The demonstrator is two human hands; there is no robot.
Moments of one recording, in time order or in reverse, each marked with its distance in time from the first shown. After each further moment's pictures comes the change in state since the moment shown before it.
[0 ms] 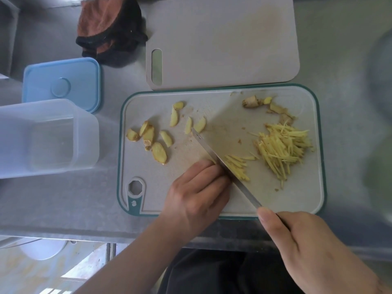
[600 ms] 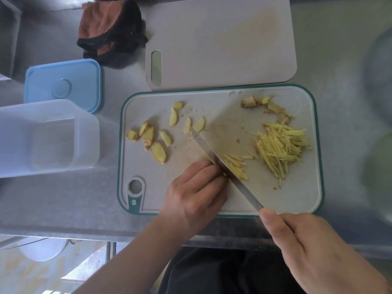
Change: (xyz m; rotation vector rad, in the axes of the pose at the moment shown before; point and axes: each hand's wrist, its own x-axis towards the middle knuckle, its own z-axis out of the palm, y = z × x) left_hand -0.002 0.000 -0.001 0.002 0.004 0.020; right_hand -0.009 0.000 -0.004 -0.003 0.017 -0.021
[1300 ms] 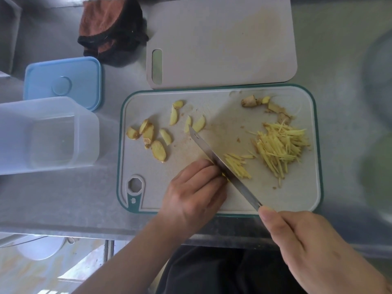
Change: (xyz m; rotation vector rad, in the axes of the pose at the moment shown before) left_hand -0.003 -0.001 0.001 -0.003 0.016 0.000; right_hand 0.000 -0.002 -0.002 -0.011 0.001 0.011
